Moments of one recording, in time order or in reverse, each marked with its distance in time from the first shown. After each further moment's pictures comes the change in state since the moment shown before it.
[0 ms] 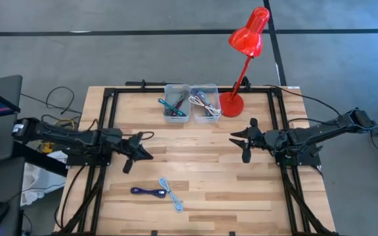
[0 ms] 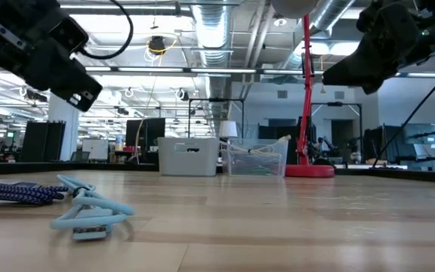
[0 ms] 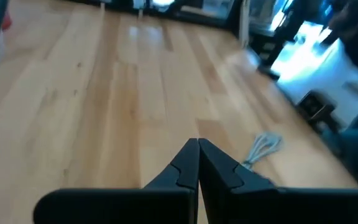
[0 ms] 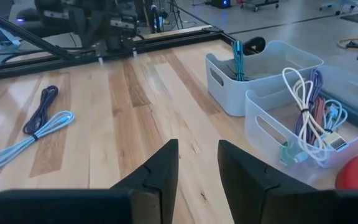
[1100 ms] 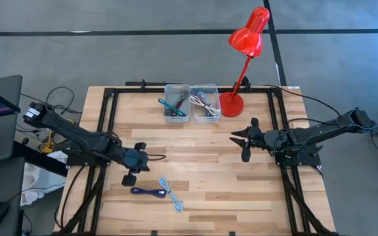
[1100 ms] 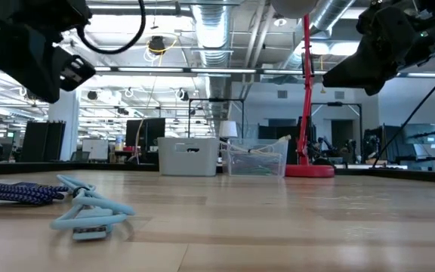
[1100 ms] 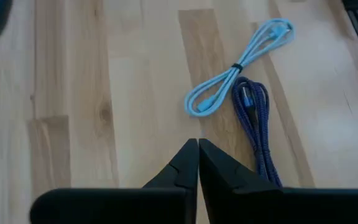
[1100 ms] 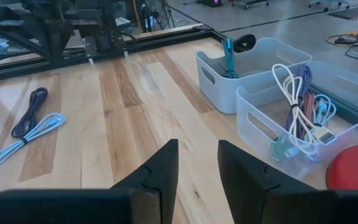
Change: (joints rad) left arm -0.329 0.364 0.445 -0.649 -0.253 -0.031; right arm 0.000 0.000 0.000 -0.014 0.034 0.026
